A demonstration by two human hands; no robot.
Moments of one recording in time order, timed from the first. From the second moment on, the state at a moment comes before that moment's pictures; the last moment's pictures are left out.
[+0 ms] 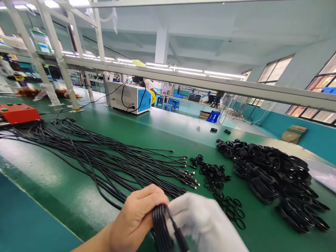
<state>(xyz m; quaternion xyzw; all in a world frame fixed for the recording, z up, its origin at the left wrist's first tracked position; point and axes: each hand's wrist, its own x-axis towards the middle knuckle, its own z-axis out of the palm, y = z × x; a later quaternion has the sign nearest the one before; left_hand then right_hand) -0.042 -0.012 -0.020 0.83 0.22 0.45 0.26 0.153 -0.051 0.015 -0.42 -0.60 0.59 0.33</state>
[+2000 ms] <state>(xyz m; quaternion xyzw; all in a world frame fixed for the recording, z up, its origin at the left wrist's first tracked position) -0.034 0.067 -0.014 0.80 0.49 0.21 0.28 0.213 -0.001 -0.026 -0.33 -0.31 0.66 0.60</state>
